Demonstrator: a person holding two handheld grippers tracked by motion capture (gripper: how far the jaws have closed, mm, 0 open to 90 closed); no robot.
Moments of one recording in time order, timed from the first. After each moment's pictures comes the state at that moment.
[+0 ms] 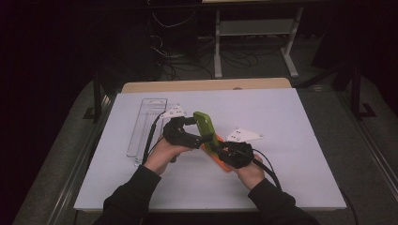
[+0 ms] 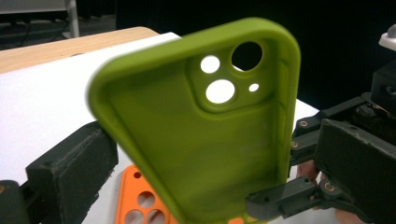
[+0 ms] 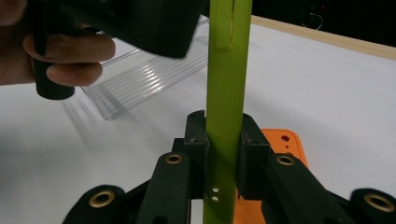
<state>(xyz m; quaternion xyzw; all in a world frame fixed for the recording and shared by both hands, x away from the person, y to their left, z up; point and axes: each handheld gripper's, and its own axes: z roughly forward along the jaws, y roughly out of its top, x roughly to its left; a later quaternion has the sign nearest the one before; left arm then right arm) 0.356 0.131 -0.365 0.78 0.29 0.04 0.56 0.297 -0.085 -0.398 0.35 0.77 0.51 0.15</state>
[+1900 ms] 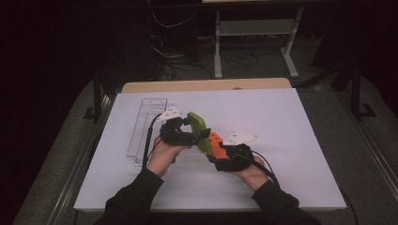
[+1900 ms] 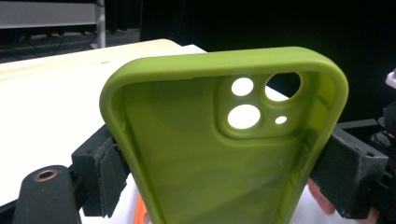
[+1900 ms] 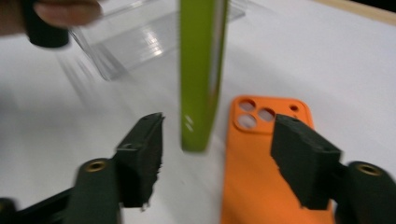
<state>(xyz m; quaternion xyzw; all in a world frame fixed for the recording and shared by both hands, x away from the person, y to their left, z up) 0.352 0.141 -0.367 0.75 0.33 0.08 0.57 0.297 -0.086 -0.407 0.34 0.81 0.45 0.13</state>
